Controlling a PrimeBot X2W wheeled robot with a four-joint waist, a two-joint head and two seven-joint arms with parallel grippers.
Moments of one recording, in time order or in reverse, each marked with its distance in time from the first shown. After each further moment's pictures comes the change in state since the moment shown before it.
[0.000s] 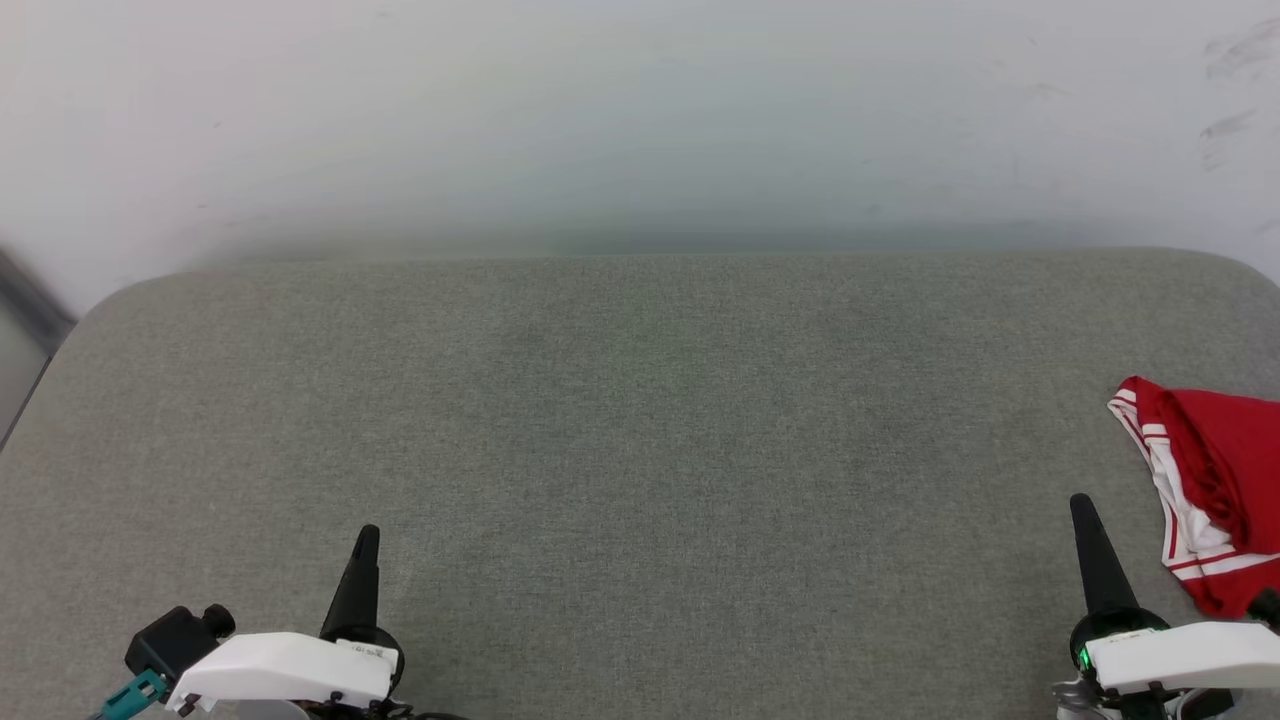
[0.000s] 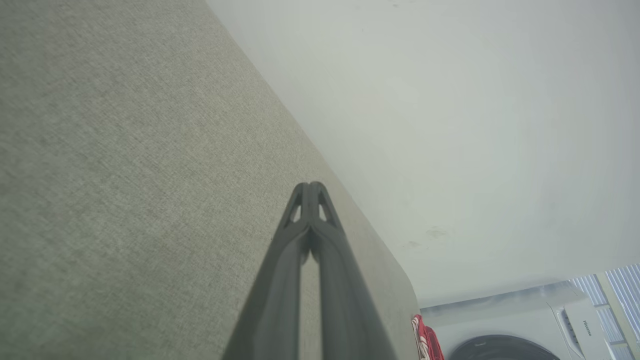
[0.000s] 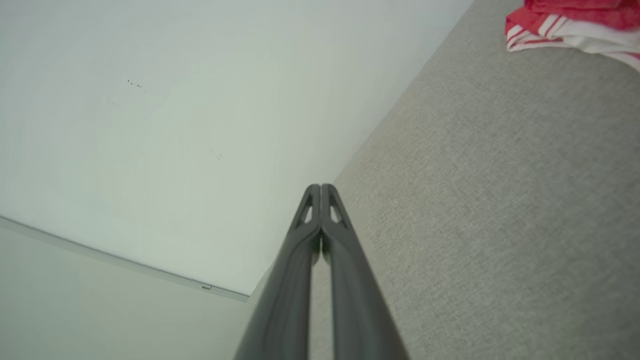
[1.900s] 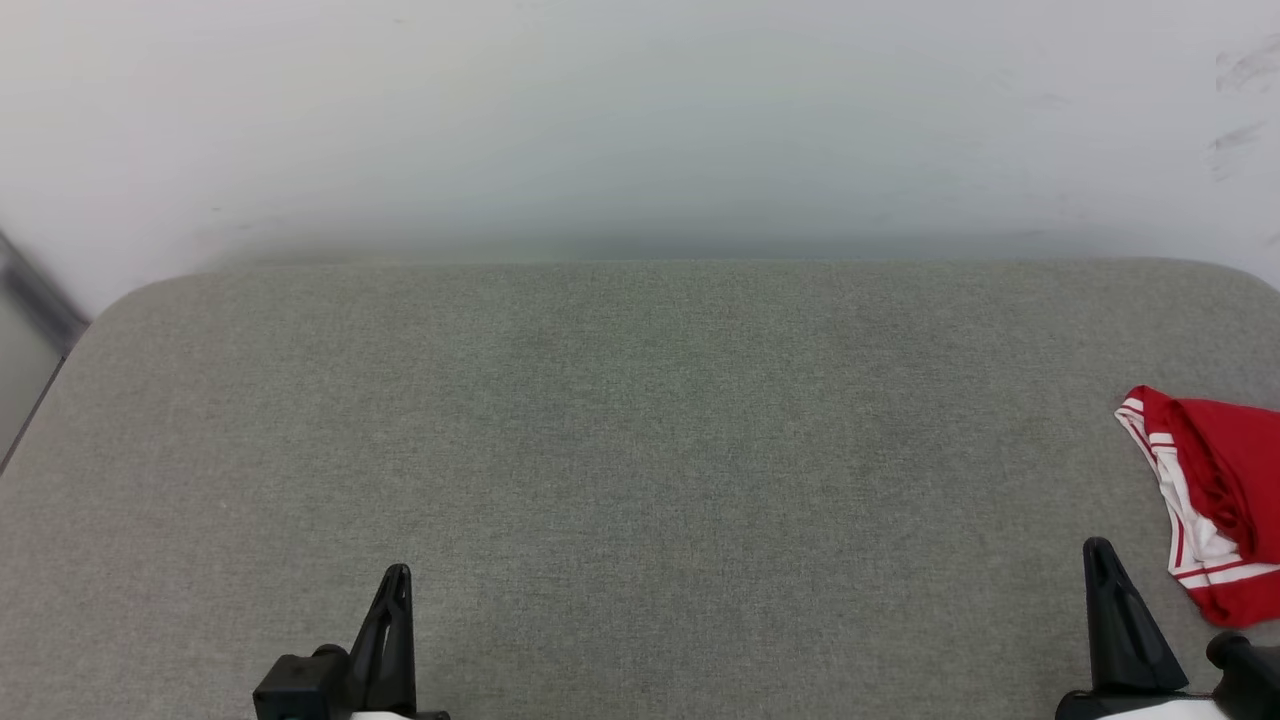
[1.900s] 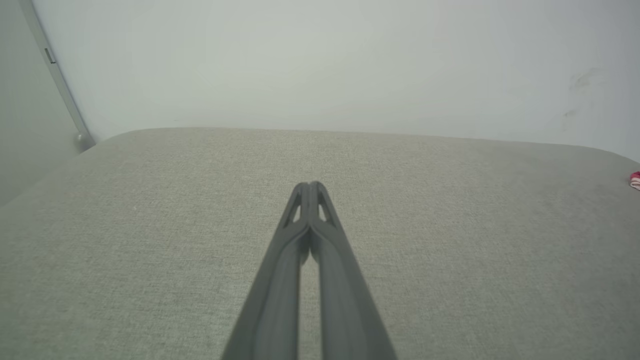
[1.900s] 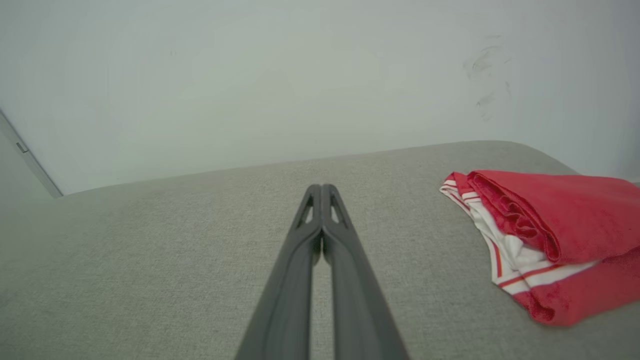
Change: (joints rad) left arm 0.141 -0.007 -0.090 -0.108 0.944 0.088 -0.210; right arm 0.145 0.007 -0.011 -0.123 -0.891 0.000 -0.210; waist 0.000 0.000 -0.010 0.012
